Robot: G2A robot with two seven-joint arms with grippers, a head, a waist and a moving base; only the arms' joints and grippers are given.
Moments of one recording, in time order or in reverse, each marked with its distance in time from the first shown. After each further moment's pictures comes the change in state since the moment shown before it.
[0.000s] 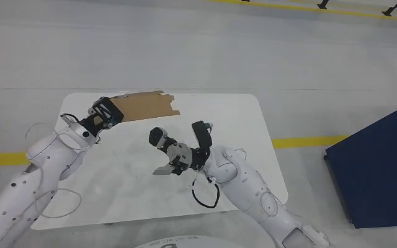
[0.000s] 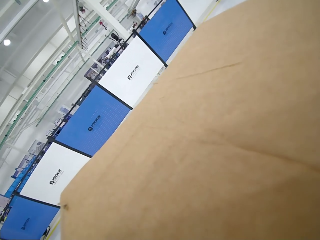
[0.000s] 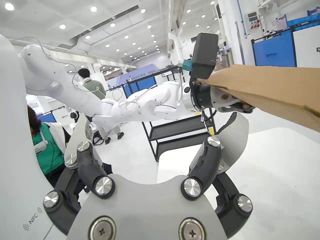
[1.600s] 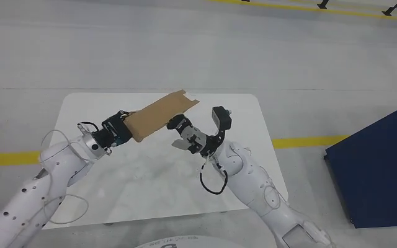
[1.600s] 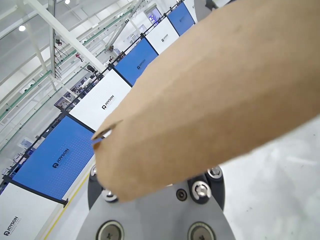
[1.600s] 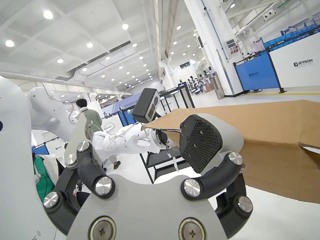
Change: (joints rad) left arm 0.054 -0.035 -0.009 -0.016 -0.001 -0.147 0.219; right arm 0.007 0.007 0.079 0.057 0.113 0.000 -0.105
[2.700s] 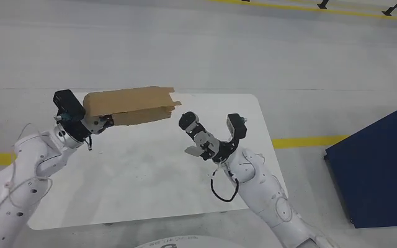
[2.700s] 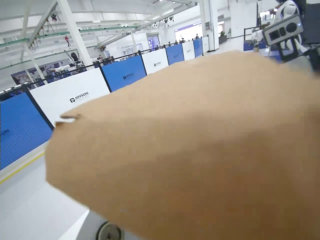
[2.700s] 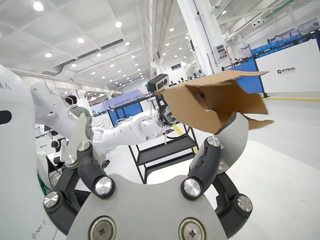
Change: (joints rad) left arm -0.008 -0.001 -0.172 0.092 -0.444 -0.334 0.001; right arm -0.139 0.045 0.126 -0.107 -0.065 0.000 -0.029
